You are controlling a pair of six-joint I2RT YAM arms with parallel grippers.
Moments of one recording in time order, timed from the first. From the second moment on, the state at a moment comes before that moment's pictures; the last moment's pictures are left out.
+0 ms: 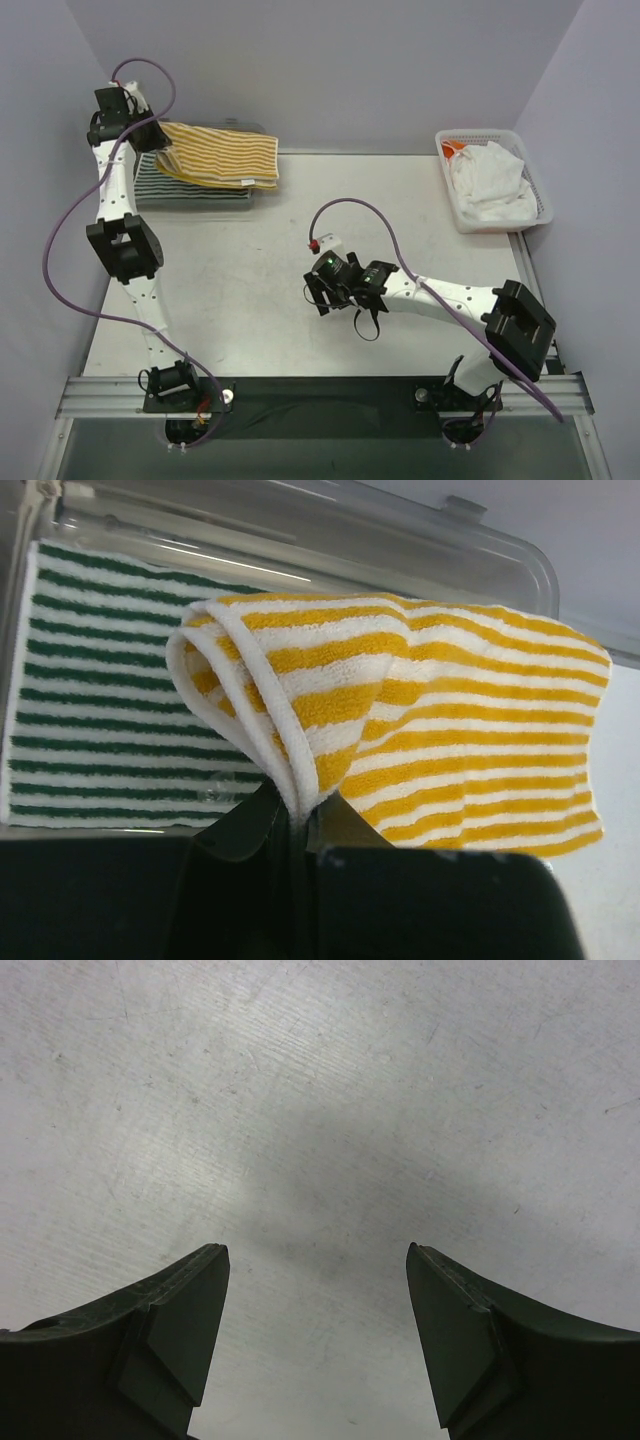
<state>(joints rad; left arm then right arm) 0.24 2.35 2.49 -0.79 0.30 -0.19 1.01 1.51 0.97 -0.48 0.32 0.41</state>
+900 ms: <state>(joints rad) 0.28 2.47 2.48 -0.70 0.07 -0.15 1.03 1.58 1.04 -0.55 0.33 0.41</state>
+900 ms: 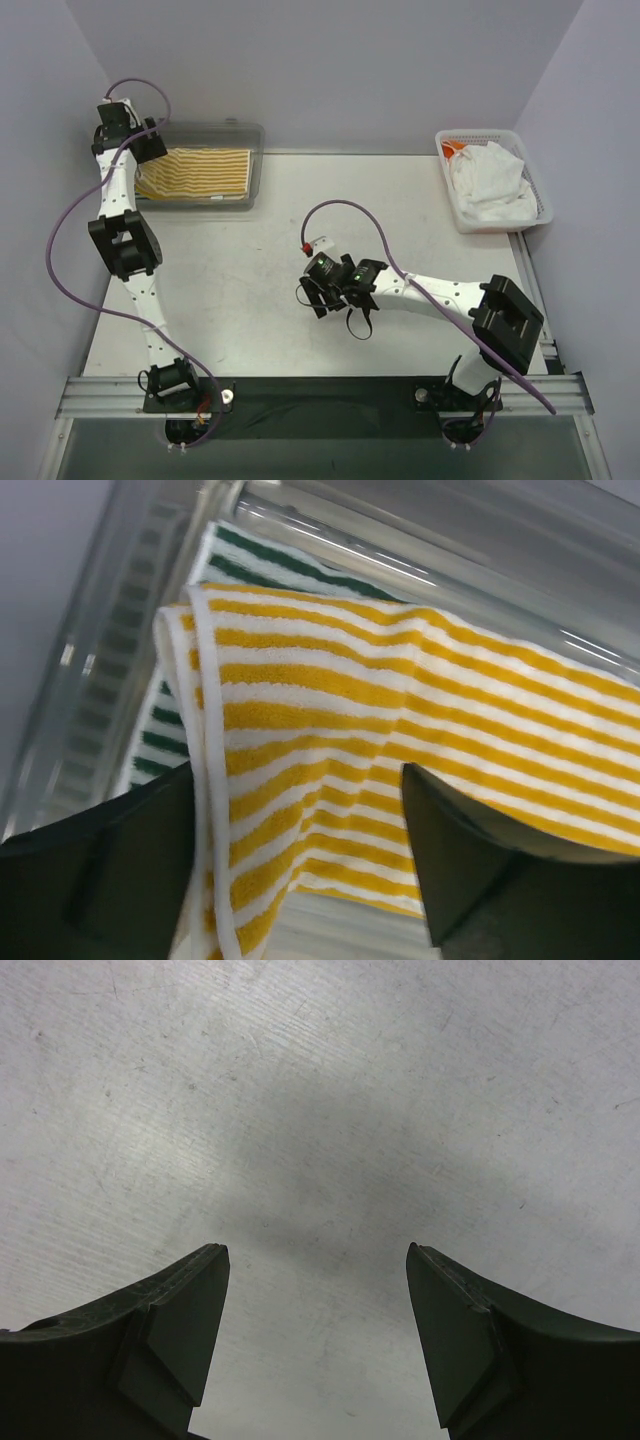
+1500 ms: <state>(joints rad) 0.16 2.17 2.26 -0.62 -0.26 -0.07 1.01 1.49 1.03 -0.56 0.43 0.40</state>
